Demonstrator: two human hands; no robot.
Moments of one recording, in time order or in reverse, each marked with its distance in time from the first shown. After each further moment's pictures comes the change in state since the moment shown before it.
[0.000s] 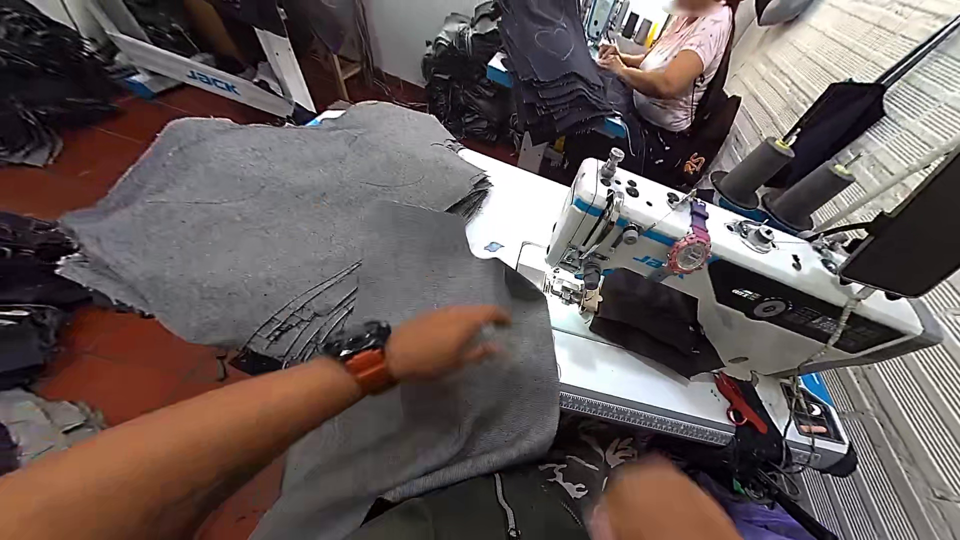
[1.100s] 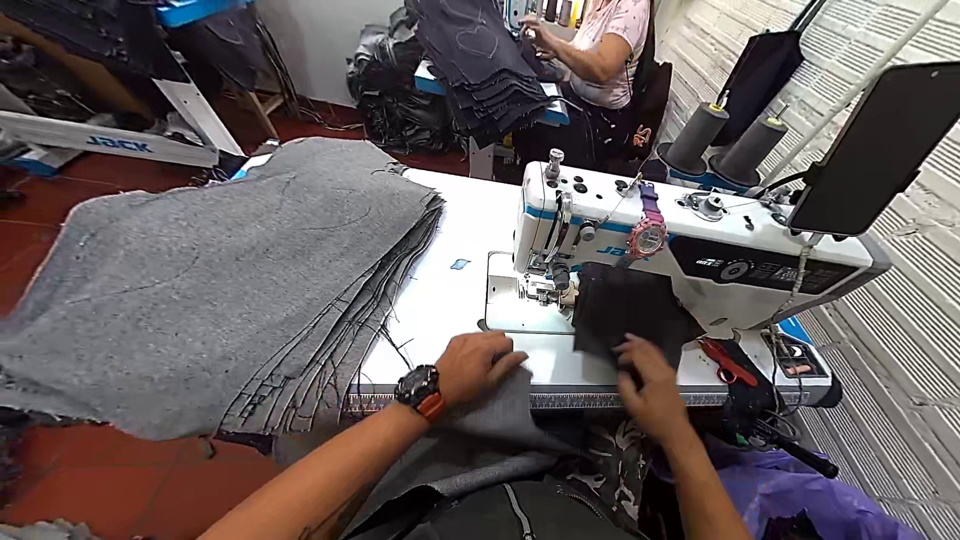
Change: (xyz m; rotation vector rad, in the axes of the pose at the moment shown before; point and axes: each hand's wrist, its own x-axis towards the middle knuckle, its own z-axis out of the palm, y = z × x) left_hand 0.050 -0.024 0.072 0.042 0.238 0.231; right_hand -0.063 0.172 -0.076 -0.860 -0.086 0.462
